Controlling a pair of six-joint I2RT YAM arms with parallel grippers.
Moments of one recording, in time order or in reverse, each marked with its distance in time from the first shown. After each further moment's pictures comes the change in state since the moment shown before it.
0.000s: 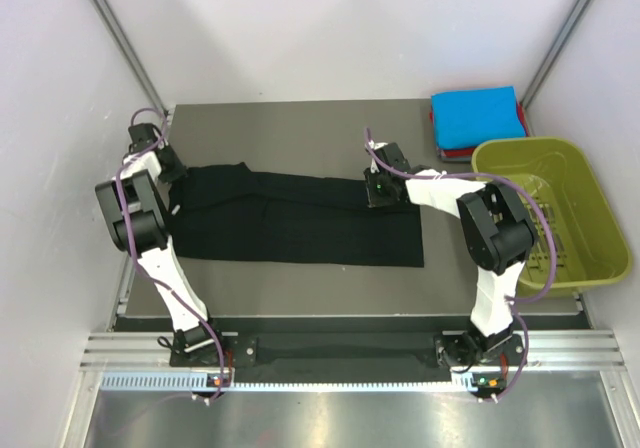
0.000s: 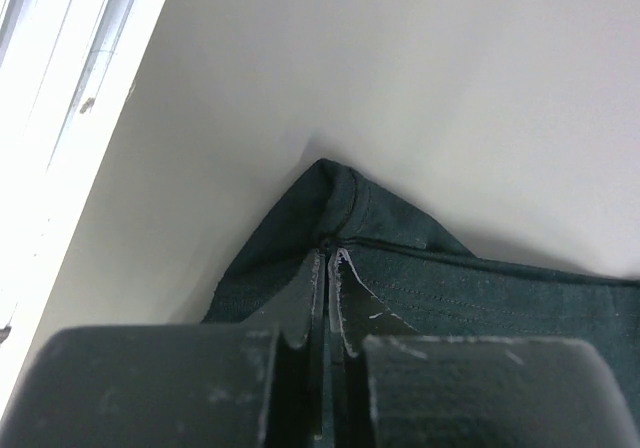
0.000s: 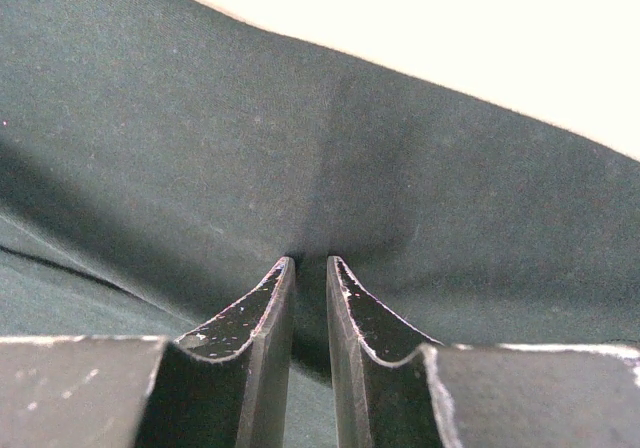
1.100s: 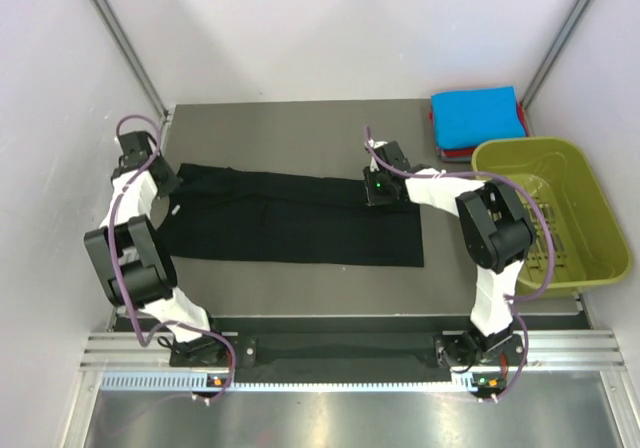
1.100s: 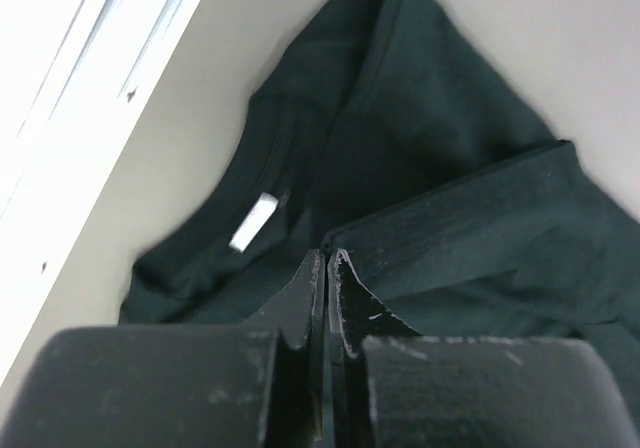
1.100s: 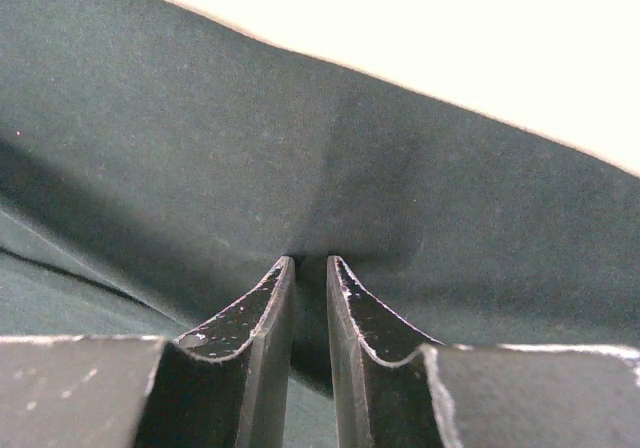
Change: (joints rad) left arm -0.012 -0.457 -0.289 -0.136 -0.128 -0.024; right arm -0.006 0.017 0.017 0.009 -0.023 0.000
